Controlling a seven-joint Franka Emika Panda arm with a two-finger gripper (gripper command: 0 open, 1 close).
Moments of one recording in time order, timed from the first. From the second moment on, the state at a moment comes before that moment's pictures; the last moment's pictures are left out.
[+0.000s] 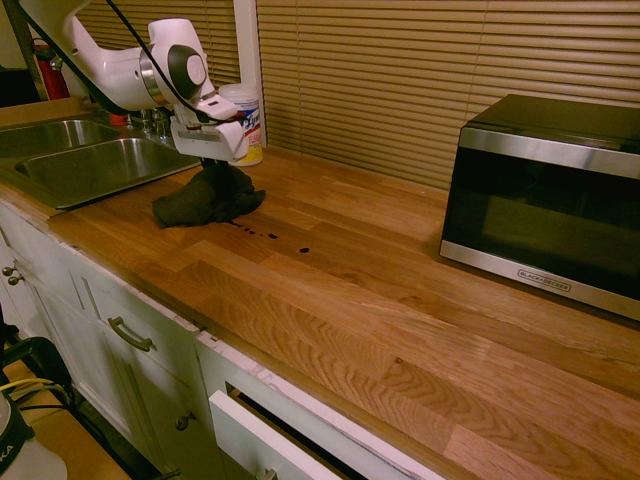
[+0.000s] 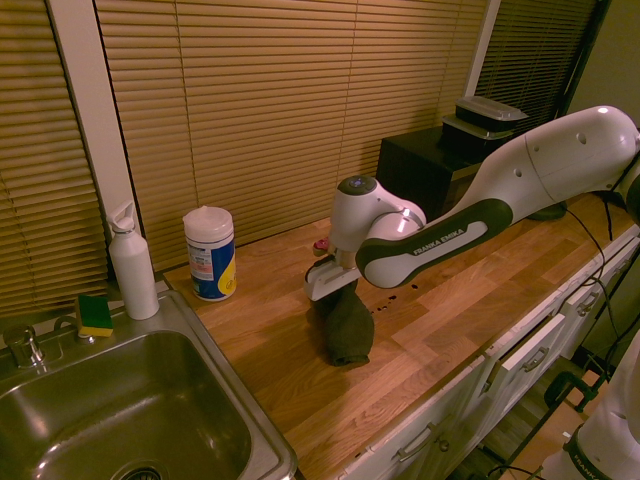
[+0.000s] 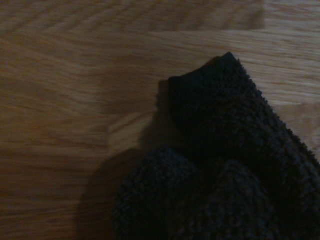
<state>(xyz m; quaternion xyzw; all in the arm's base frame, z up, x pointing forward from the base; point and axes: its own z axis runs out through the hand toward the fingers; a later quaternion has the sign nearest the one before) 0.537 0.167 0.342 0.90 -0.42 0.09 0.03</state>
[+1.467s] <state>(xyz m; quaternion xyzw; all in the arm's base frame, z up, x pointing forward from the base) 0.513 -0.064 0.339 0.87 -0.49 0.07 -0.01</state>
